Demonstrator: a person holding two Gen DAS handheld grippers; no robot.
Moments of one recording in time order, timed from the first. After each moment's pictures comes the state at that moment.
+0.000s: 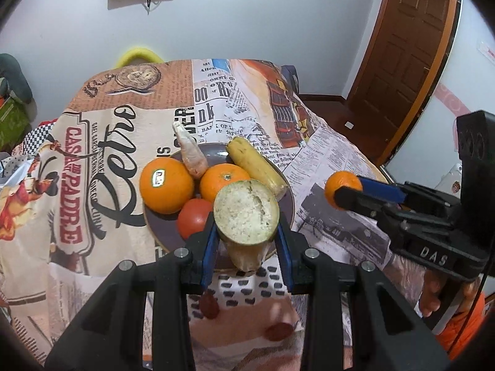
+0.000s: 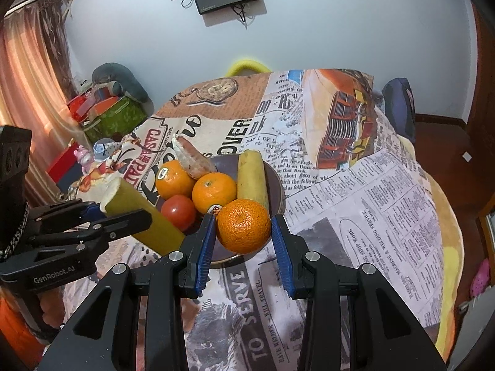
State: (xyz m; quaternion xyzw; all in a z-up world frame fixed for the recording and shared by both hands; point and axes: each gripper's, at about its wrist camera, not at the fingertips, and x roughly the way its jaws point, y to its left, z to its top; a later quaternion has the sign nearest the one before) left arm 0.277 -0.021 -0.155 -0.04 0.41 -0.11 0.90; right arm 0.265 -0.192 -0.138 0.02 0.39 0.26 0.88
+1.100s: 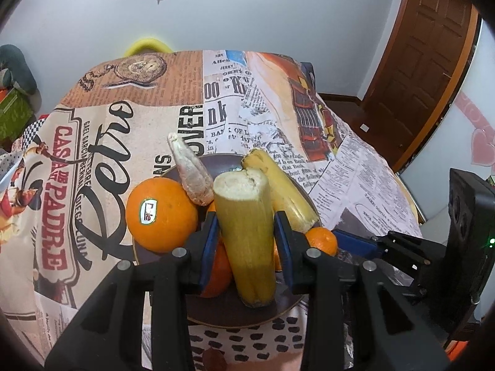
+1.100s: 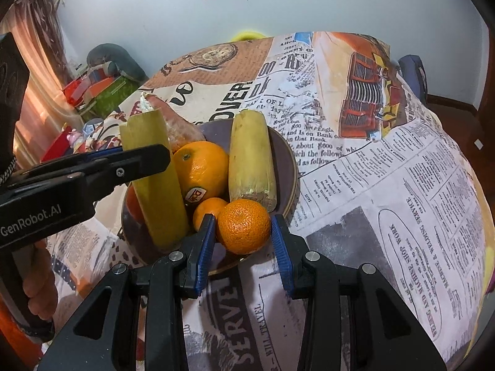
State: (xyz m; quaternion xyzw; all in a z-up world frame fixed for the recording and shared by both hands) left arm 0.339 -0.020 -0.183 -0.05 0.43 -0.08 0.90; right arm 0.299 -0.169 -0.192 0.02 0.44 0.27 0.86
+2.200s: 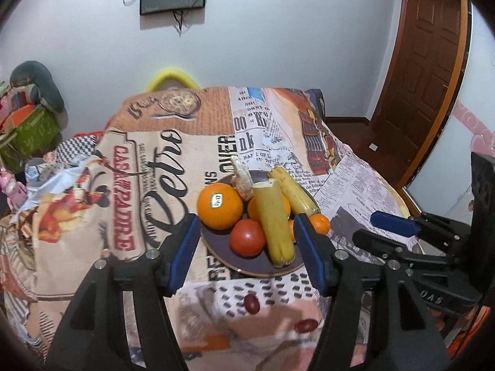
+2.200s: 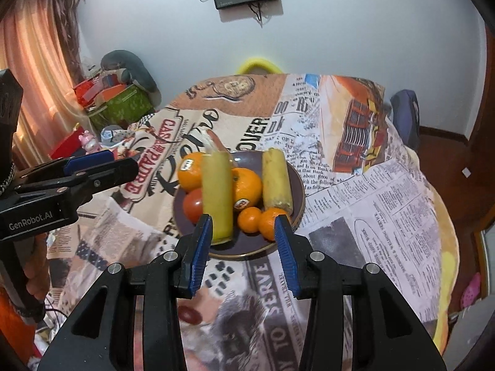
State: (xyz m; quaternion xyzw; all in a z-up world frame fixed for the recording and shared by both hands) left arm 0.242 0.015 -0.109 -0.03 0.36 -0.04 0.93; right arm 0.233 -0.168 -0.117 -0.02 0.38 0.27 0.88
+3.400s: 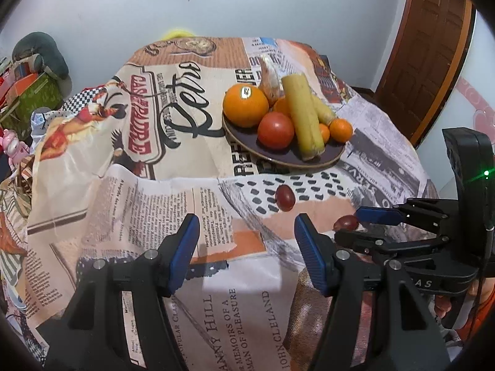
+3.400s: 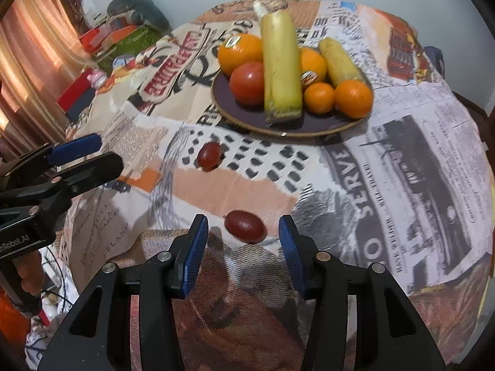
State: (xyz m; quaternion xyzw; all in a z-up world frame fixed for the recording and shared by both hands) left arm 0.168 0.044 -0.193 -0.03 0.43 -0.04 0.90; right arm 0.189 -0.119 -0.206 -0.05 0.50 0.30 0.81
